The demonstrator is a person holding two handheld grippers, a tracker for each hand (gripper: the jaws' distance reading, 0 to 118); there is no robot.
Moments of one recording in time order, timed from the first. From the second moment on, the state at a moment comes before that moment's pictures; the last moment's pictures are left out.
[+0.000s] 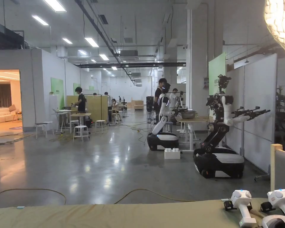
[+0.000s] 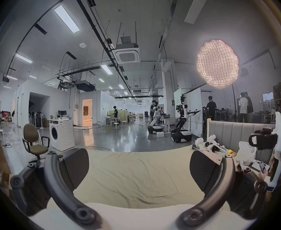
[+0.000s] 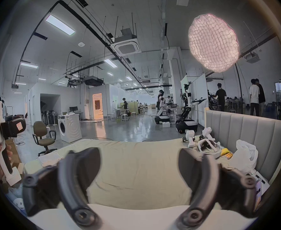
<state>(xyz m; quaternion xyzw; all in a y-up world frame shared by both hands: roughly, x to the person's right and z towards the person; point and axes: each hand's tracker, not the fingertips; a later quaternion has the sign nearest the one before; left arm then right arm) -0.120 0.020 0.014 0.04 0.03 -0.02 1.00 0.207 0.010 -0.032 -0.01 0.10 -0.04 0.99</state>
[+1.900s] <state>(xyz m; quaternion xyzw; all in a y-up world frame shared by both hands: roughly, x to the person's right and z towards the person) -0.139 0.023 0.012 0.01 0.05 0.06 1.00 0.236 0.035 -0.044 -0.16 0.08 -0.29 0.94</state>
